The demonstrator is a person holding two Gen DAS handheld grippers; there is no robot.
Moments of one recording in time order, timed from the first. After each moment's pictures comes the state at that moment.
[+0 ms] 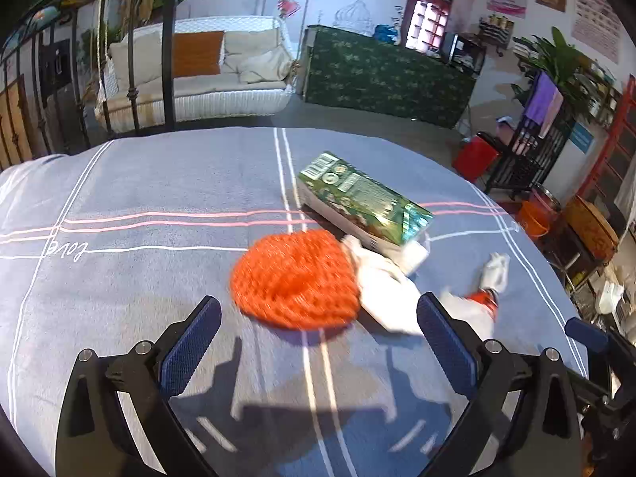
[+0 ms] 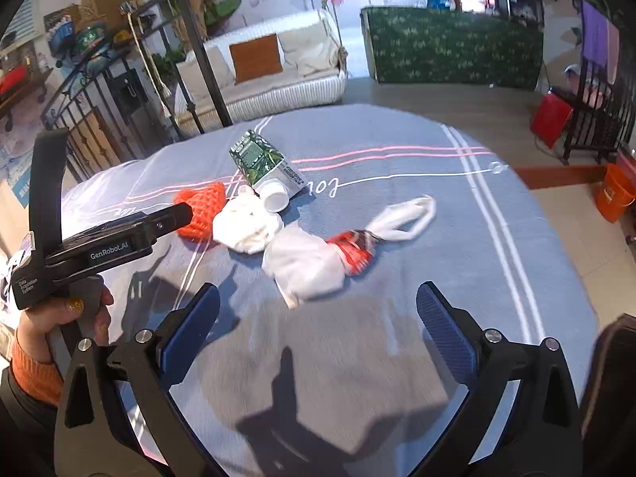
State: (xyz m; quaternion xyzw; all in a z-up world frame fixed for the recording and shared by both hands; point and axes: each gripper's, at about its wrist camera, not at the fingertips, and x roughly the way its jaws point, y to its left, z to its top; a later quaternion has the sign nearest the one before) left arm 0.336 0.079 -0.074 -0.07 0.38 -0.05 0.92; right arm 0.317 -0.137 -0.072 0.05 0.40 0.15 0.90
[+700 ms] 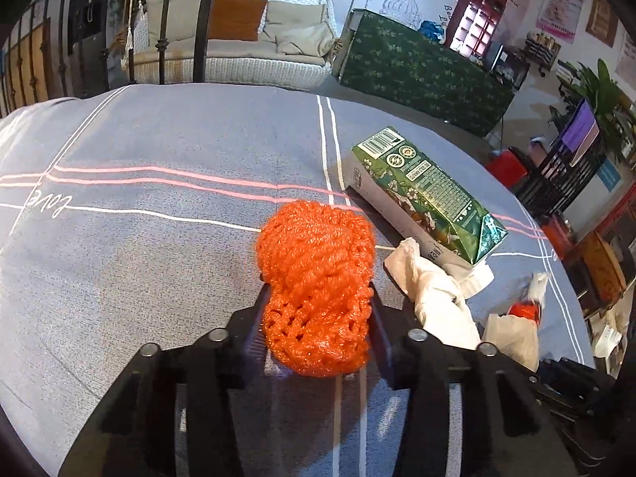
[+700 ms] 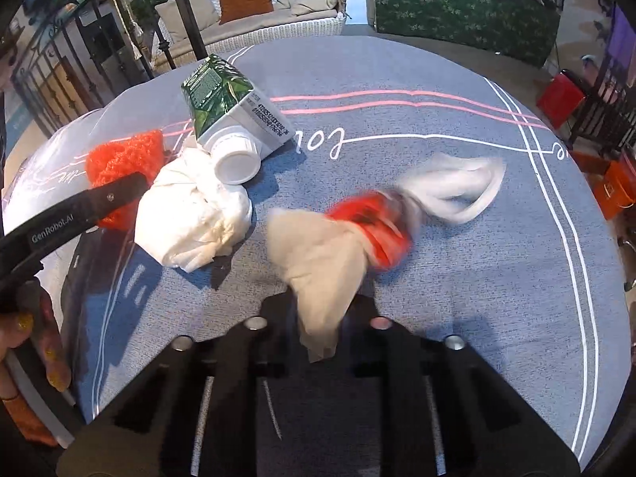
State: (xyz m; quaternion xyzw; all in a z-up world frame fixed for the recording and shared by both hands) left arm 0.344 0.104 -0.096 -0.13 0.41 -0.01 0.90; right arm 0.385 -0.104 -0.126 0.00 0.49 0.13 0.86
